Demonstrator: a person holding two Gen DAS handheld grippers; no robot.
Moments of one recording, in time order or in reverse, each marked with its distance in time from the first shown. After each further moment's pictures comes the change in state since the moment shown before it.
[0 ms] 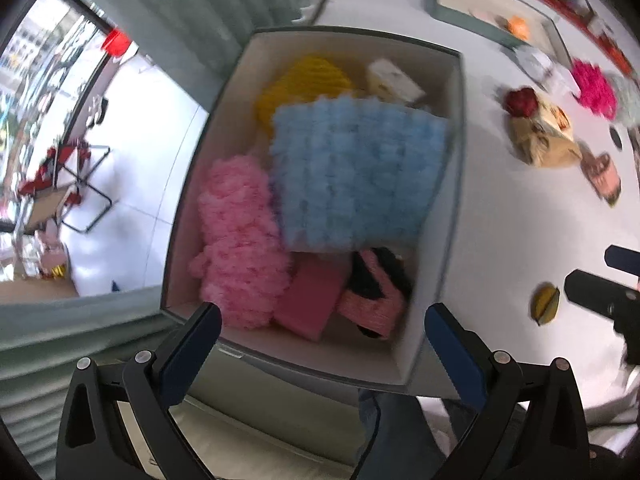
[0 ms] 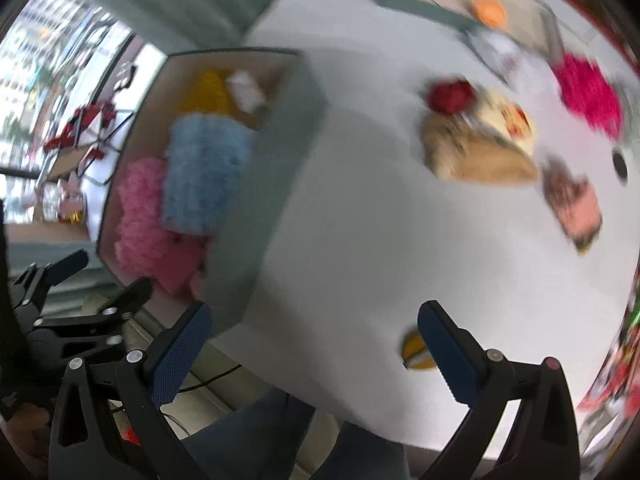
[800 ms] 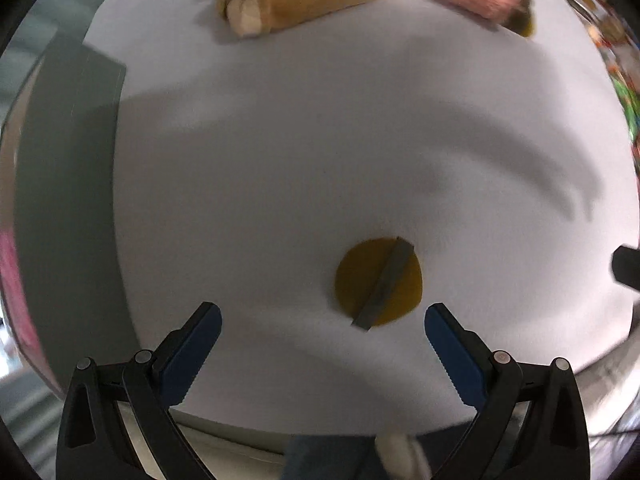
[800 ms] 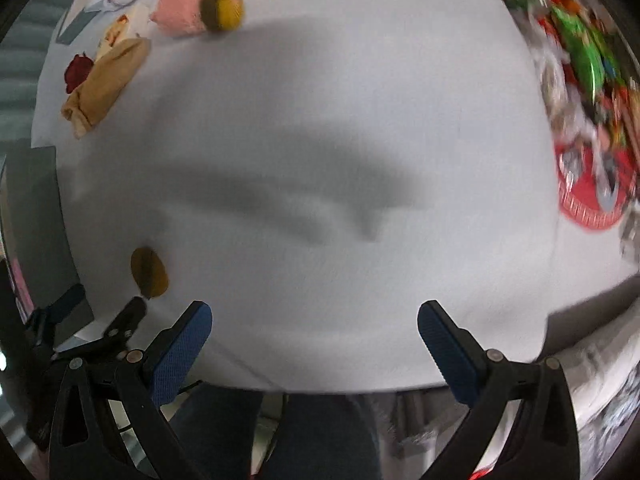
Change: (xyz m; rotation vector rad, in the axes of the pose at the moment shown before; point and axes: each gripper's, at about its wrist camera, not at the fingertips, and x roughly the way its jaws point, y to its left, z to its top) left arm 0.081 -0.250 -0.038 0.259 0.136 -0.059; right arm 0.014 -0.258 -0.134 0.522 0.113 -0.068
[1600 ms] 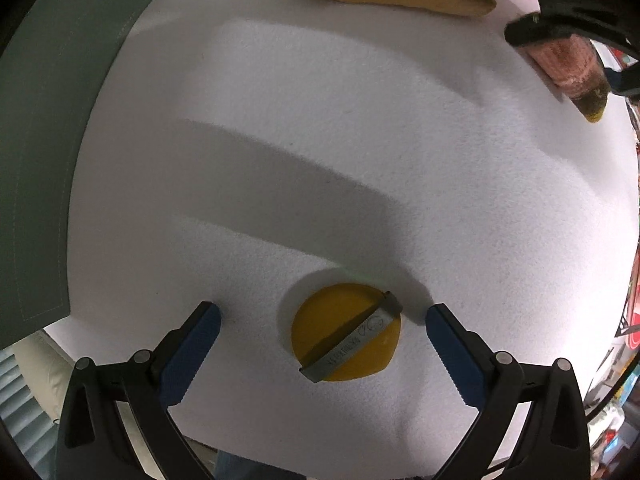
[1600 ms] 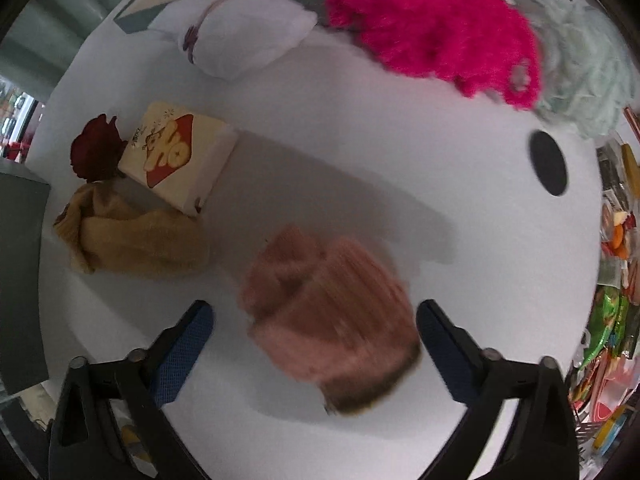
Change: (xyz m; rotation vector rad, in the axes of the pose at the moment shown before) left arm 0.022 0.008 0.017 -0.298 0.010 -0.108; right arm 0.013 0.130 0.177 -0.458 -0.227 -0.129
